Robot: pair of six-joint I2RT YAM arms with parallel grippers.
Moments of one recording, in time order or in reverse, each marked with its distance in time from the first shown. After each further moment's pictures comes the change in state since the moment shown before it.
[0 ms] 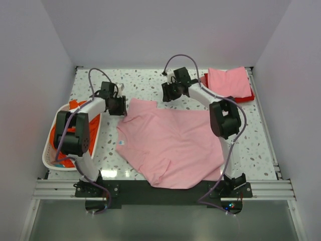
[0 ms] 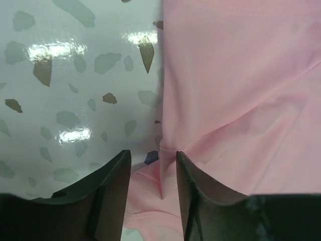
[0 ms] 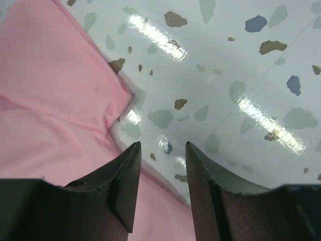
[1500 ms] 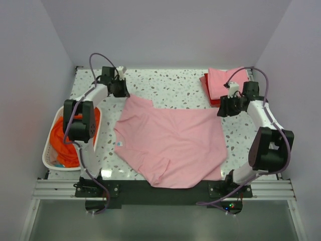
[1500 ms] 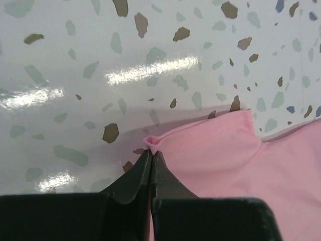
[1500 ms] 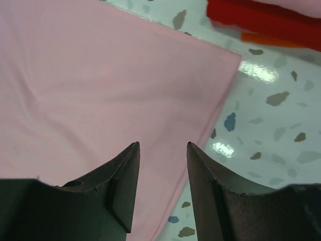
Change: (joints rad) left arm 0.018 0.263 0.370 0.049 0.147 -0.007; right arm -0.594 -0.733 -0.703 -0.254 -0.202 -0.379
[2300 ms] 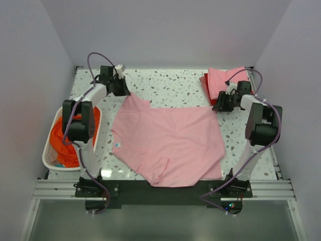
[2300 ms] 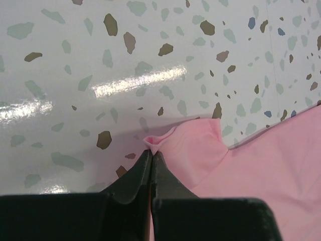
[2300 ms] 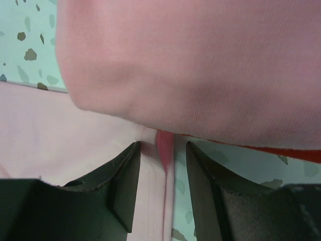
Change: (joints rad) left arm 0.018 -0.043 -0.002 0.032 0.058 -0.024; right arm -0.019 0.394 0.128 0.301 0.018 0.327
